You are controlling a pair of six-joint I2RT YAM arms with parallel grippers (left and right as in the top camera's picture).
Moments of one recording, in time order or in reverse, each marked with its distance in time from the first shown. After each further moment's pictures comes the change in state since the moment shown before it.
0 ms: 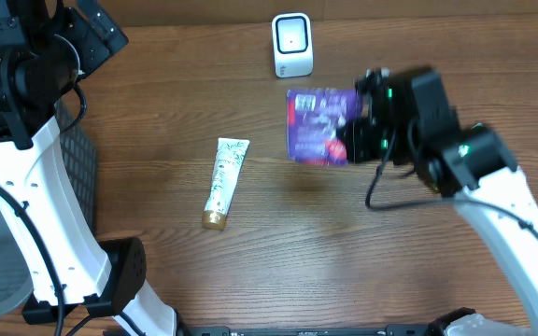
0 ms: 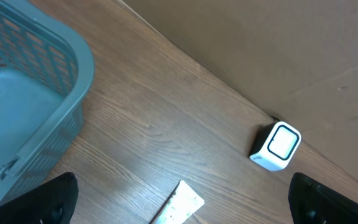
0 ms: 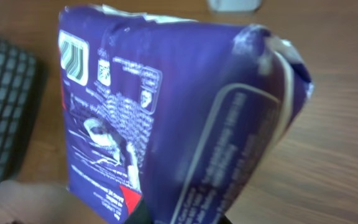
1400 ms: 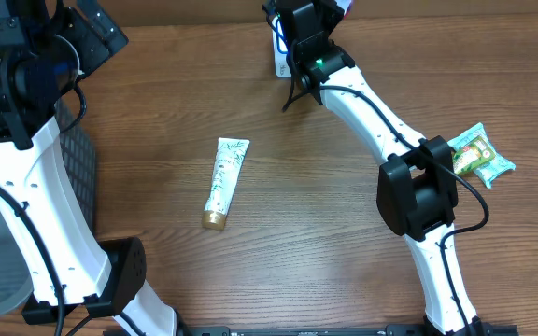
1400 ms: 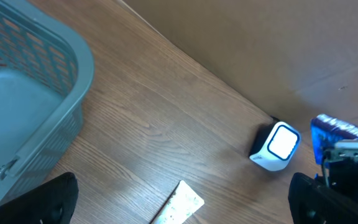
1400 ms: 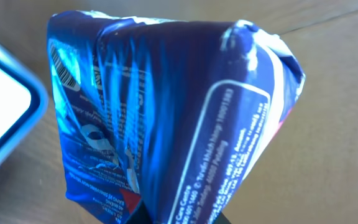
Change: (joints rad) left arm 0.000 0.000 0.000 0.000 0.001 0.000; right arm 0.072 0.963 0.671 0.741 0.972 -1.152
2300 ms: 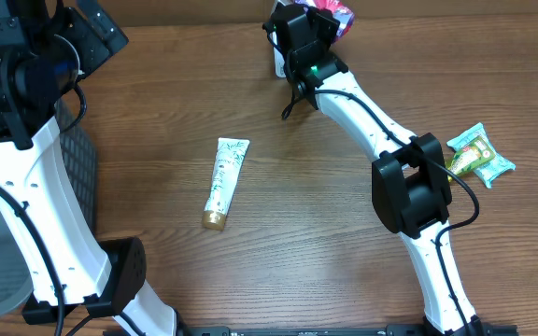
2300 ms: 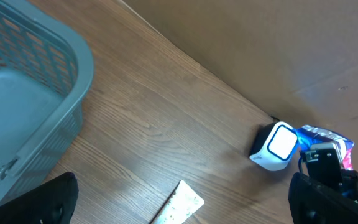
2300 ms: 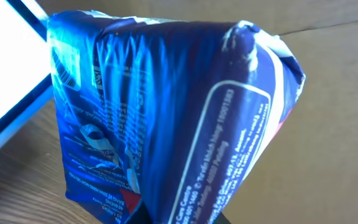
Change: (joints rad) left arm 0.000 0.000 0.000 0.000 0.000 0.000; right arm 0.013 0.041 -0.024 -0.003 0.061 -0.069
